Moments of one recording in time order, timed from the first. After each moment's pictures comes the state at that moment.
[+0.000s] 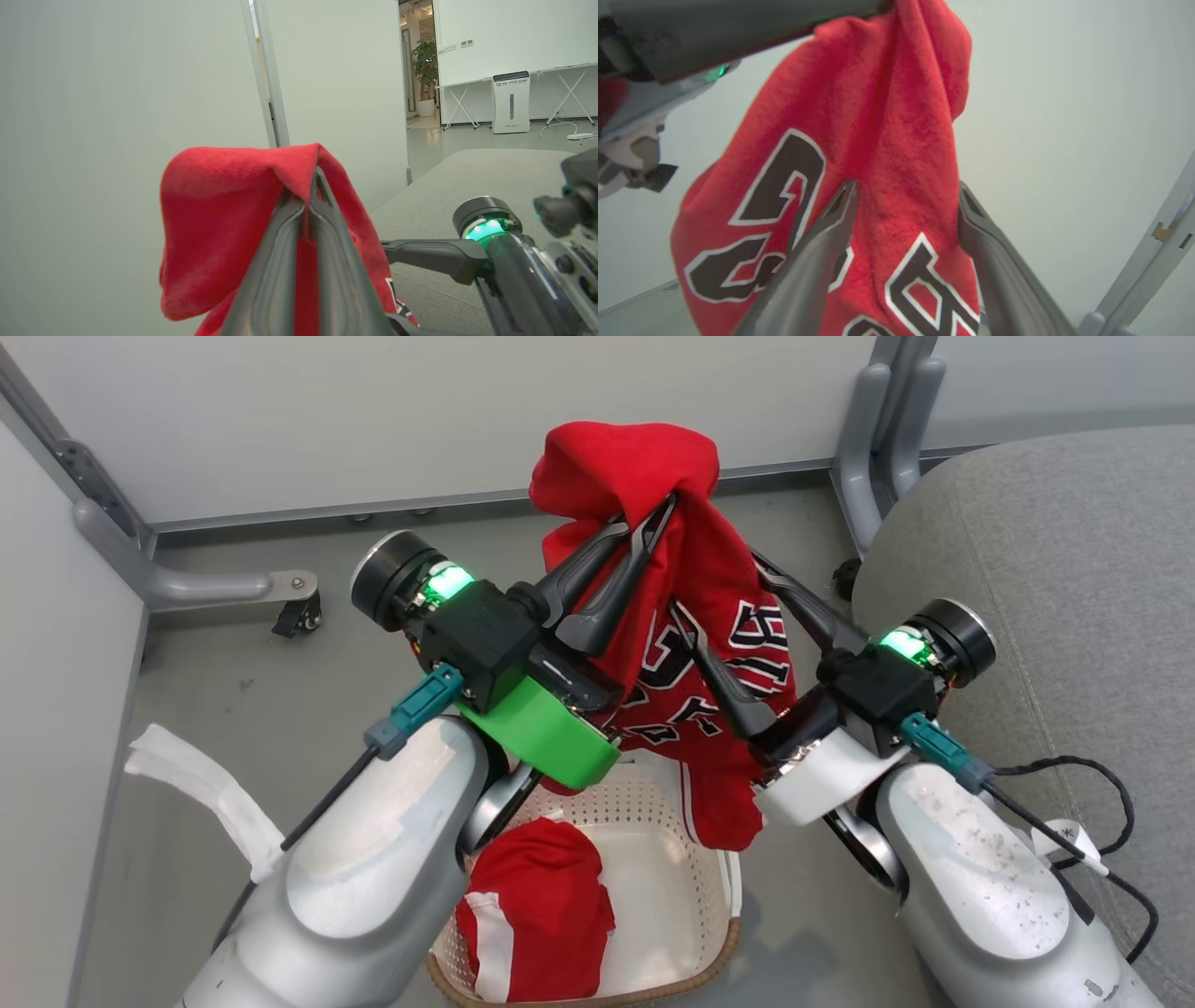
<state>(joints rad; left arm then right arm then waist) -0.68 0.14 -0.68 0.18 -0.38 -0.12 -0.24 -0.49 -0.14 0.43 0.16 0.11 0.13 -0.26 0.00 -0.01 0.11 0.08</state>
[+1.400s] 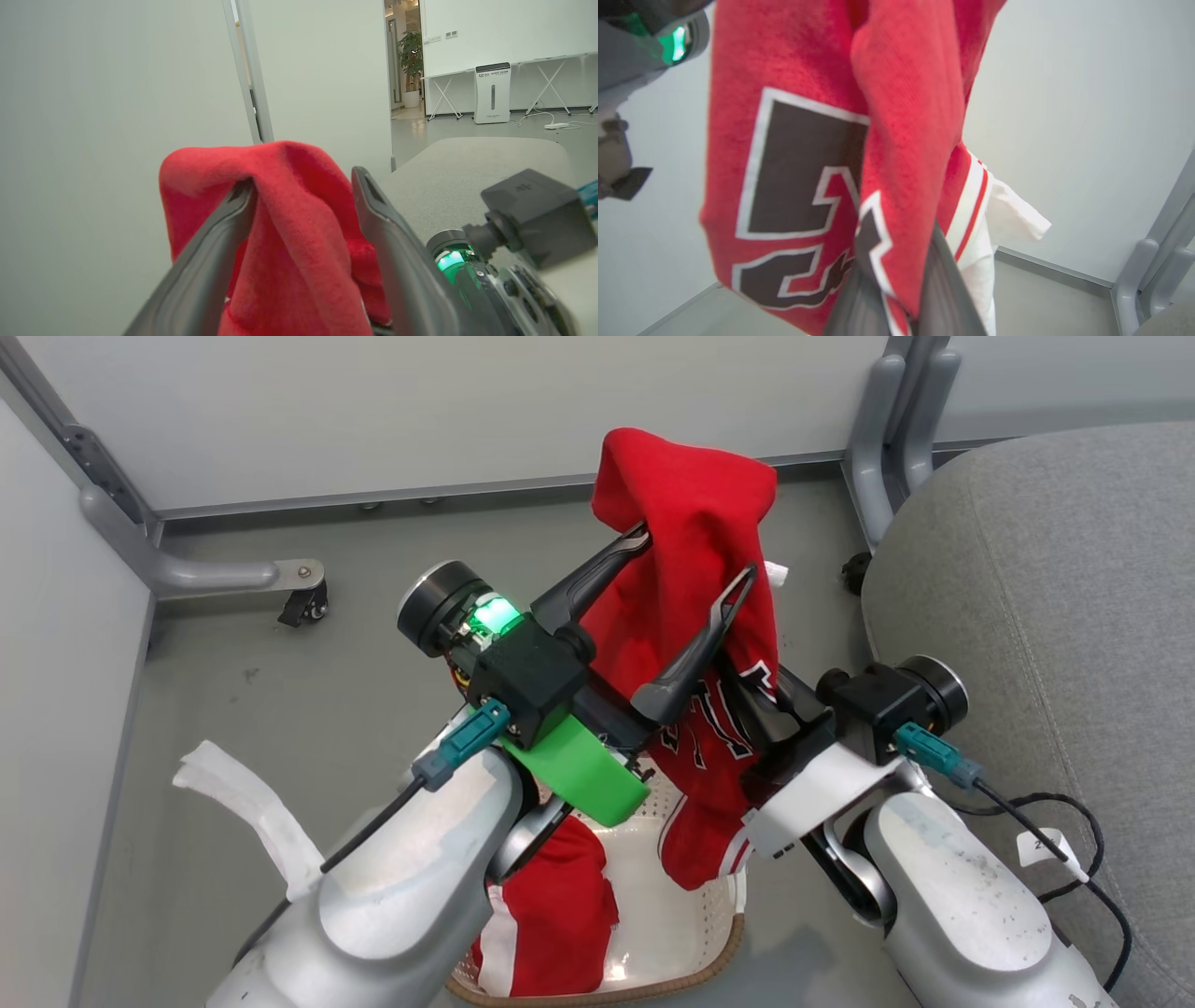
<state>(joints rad) -0.67 0.14 -0.76 0.18 -0.38 -0.11 -0.26 -0.46 -0.10 0.45 0.27 0.26 0.13 -0.26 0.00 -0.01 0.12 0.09</state>
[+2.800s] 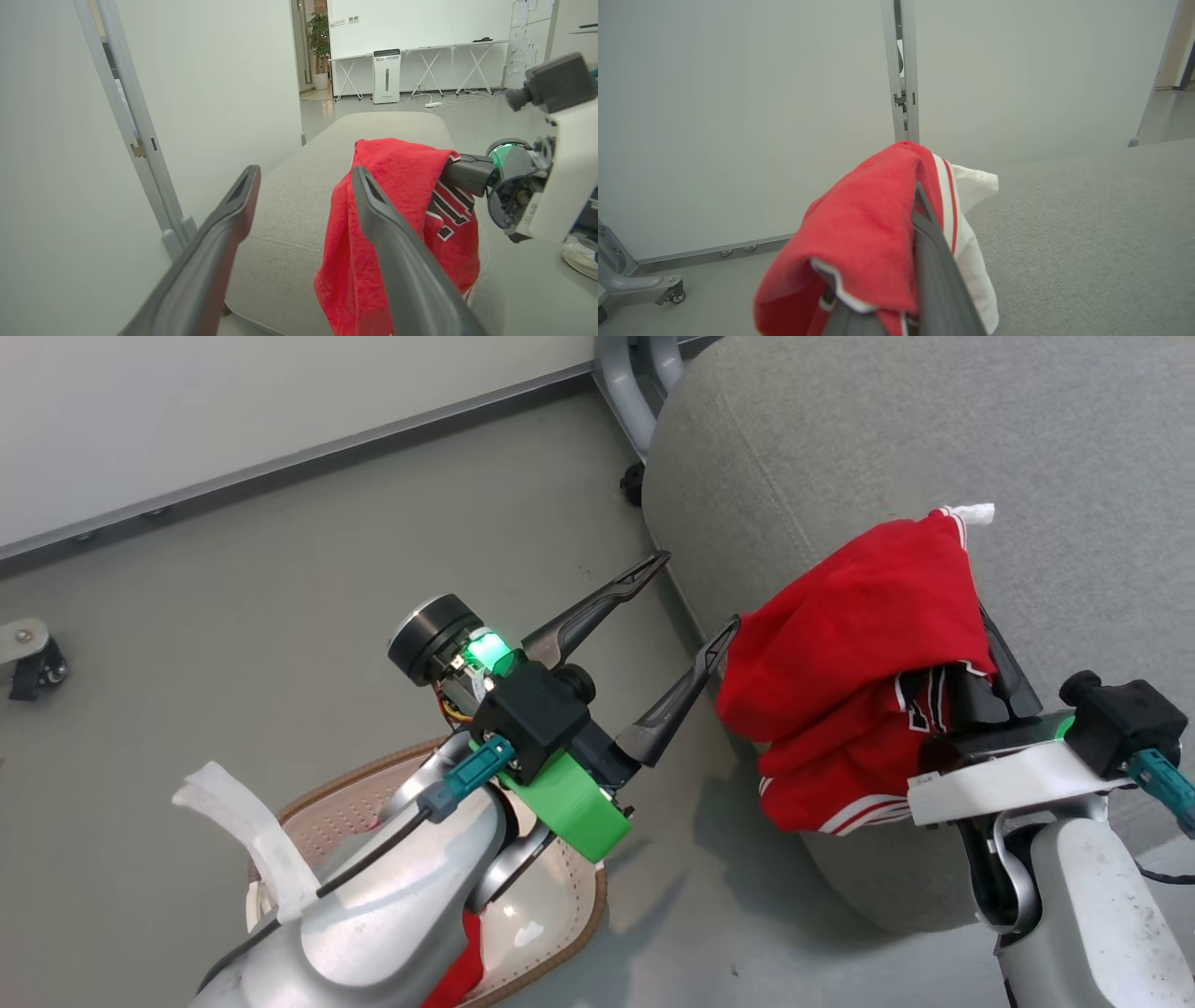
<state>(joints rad) -0.64 0.21 -0.82 0.15 -0.37 -0.10 -0.23 -0.27 -0.05 0.01 0.09 0.22 0.13 -0.26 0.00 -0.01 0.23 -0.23</state>
